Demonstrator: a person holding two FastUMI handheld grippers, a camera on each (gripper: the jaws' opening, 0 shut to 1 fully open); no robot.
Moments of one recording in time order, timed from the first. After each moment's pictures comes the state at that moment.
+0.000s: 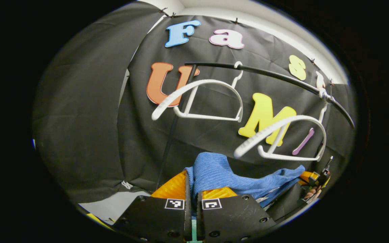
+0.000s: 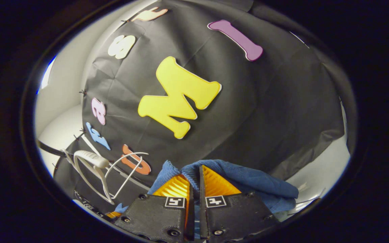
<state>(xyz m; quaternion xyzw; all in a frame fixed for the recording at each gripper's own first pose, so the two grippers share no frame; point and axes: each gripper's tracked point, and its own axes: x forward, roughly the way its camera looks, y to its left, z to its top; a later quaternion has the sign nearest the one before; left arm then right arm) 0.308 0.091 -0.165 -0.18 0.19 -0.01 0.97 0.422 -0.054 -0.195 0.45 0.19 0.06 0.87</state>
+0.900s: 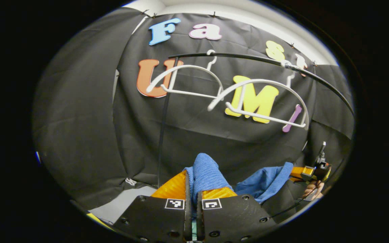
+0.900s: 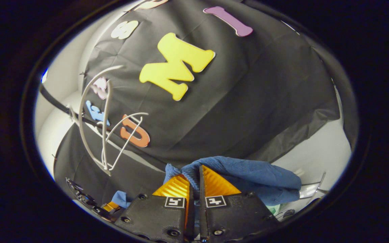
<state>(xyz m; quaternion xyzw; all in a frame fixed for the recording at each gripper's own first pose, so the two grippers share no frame) 0.234 0.044 -0.179 -0.11 0.21 -0.08 0.97 0.313 0.045 -0.239 0.44 0.28 0.11 0.85</state>
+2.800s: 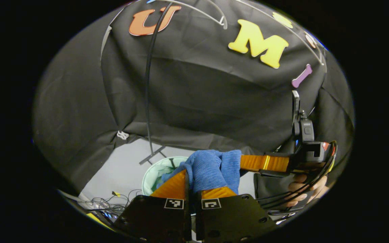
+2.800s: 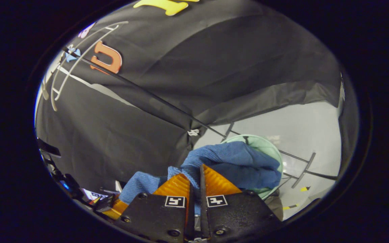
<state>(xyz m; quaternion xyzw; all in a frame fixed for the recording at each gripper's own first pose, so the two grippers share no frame) 0.184 -0.018 -0.389 -0.13 0.45 -0.08 0.88 0.267 0.203 -0.433 0.29 0.56 0.12 0.77</state>
